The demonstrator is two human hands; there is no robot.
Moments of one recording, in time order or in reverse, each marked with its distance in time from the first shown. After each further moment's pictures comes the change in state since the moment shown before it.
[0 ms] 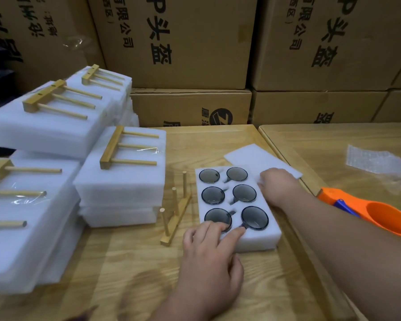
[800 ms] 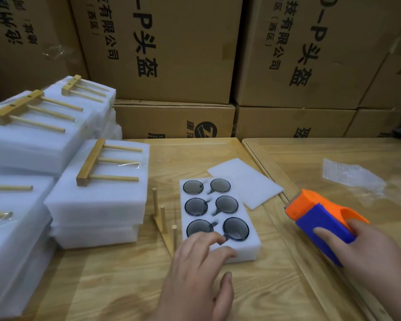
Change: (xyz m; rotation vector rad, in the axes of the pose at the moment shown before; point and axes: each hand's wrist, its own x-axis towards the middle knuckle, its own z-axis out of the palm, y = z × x) left_hand 0.014 0.005 -0.012 -0.231 0.183 0.156; right_hand -0.163 0.112 -0.010 0.190 0.521 0.357
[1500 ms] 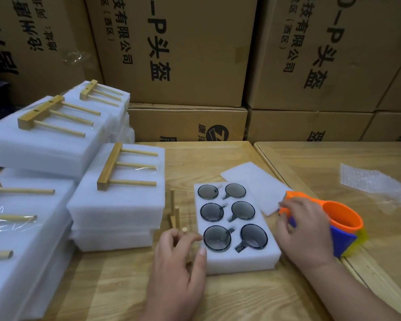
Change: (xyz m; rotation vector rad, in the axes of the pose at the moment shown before) left_hand -0.015 -0.050 -0.017 -0.051 0.046 -0.463; right_hand 0.010 -0.105 0.081 0.294 0.219 -0.357
